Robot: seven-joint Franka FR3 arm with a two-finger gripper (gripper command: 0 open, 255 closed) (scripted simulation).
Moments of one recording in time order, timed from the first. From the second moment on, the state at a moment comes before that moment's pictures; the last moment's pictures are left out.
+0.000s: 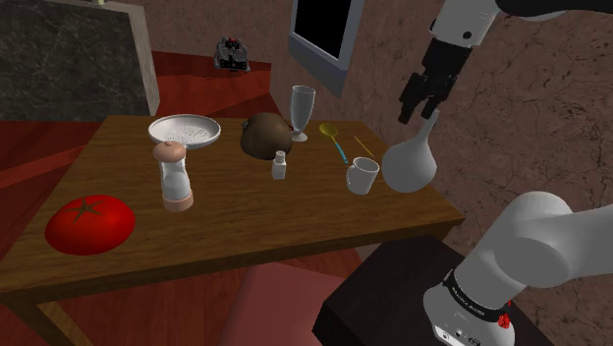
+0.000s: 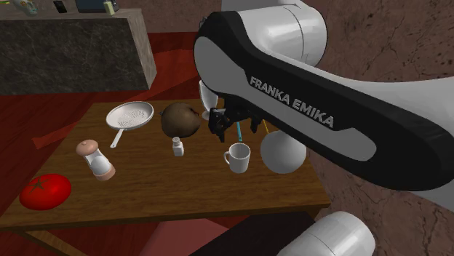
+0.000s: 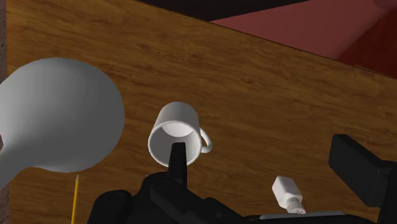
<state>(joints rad) -0.01 -0.83 0.03 -2.35 0.01 1.57 0.17</state>
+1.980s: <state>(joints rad) -0.06 -0.29 -0.24 -2.58 -0.03 2.39 -0.13</state>
